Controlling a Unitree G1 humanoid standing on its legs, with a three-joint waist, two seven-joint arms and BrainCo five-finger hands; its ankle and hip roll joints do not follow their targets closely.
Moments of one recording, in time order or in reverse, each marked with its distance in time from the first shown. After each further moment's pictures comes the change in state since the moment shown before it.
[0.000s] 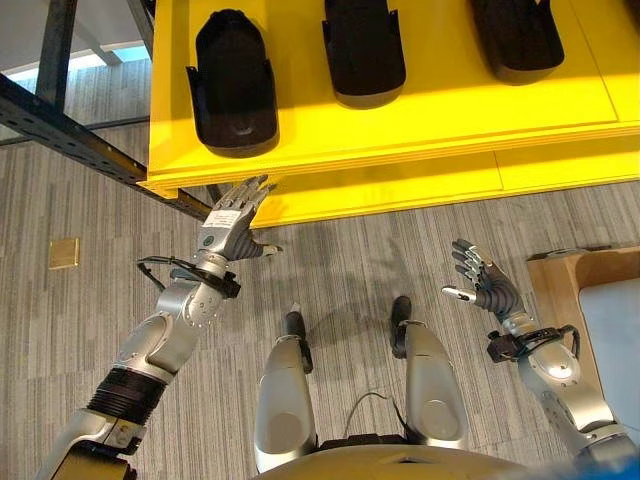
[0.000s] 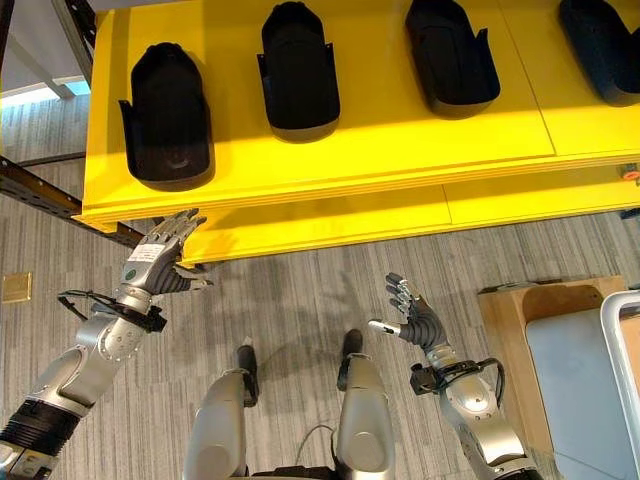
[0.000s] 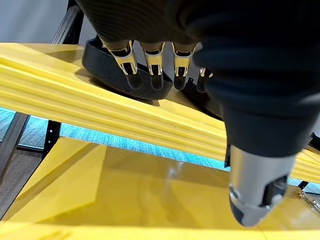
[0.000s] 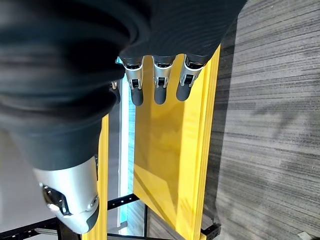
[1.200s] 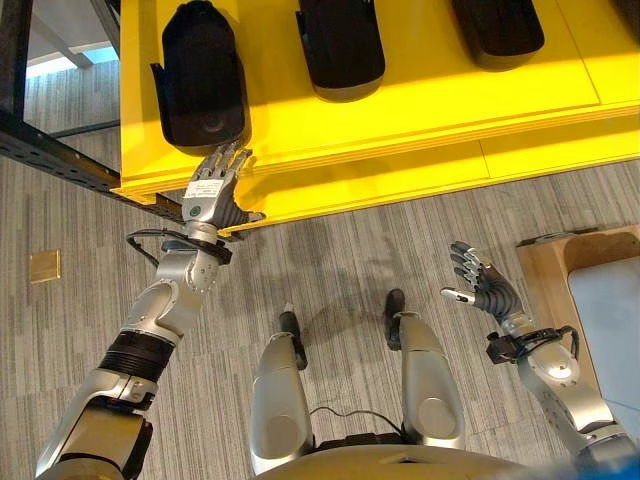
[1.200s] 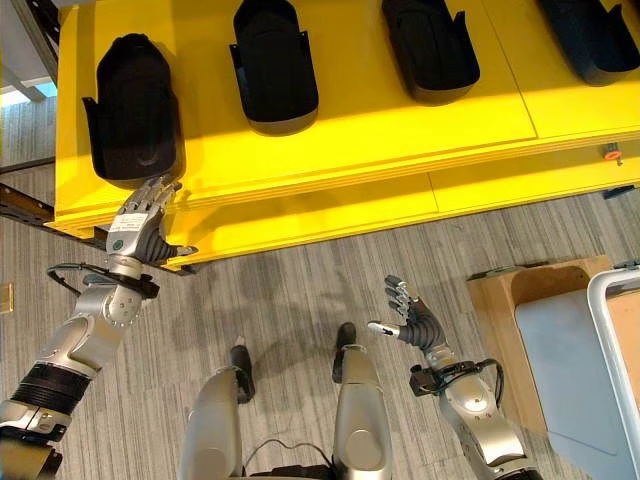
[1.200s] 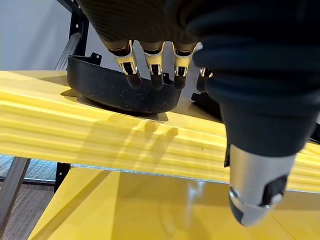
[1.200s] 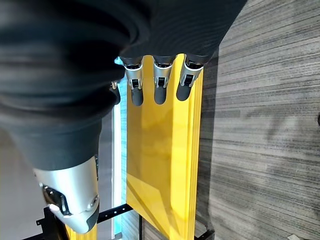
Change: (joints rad) left arm -0.176 -0.004 0.001 0.172 0.072 0.096 0.088; right arm 0.002 0.000 0.003 0.000 0.001 0.017 0.011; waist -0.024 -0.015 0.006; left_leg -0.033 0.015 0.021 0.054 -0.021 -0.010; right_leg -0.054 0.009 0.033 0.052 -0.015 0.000
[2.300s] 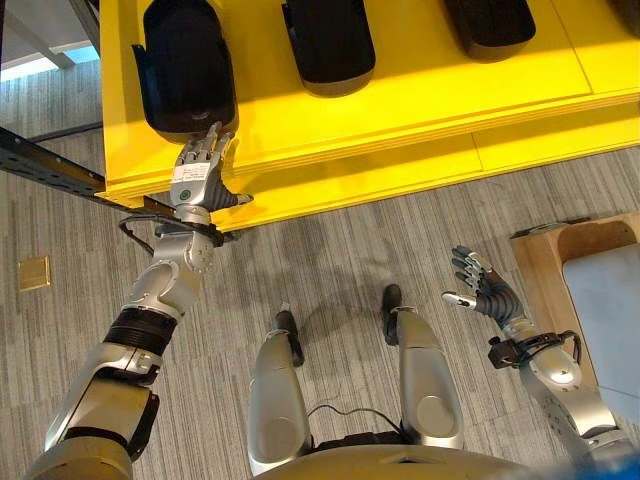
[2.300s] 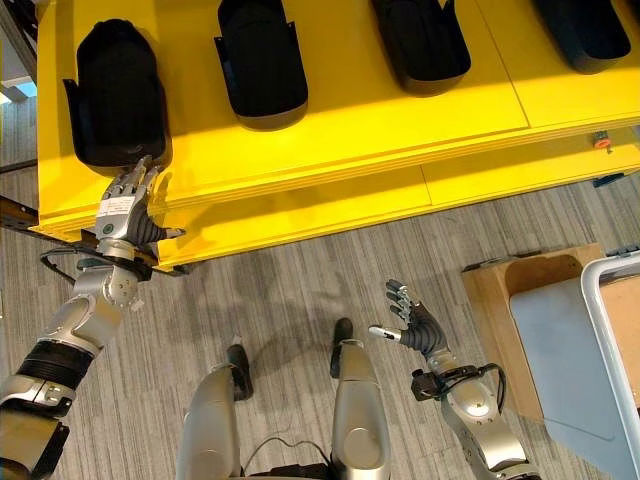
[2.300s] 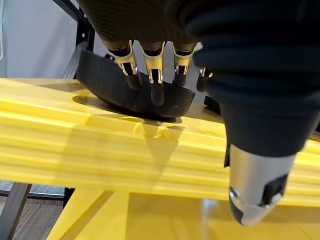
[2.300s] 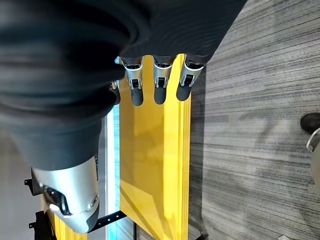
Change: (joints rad) left arm -0.156 0.004 -0.020 0.178 0.002 0.030 0.066; right arm 0.021 -0.003 -0.003 -0.002 0.000 0.000 0.002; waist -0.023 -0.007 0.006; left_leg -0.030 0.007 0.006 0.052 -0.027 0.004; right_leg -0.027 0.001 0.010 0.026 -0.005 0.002
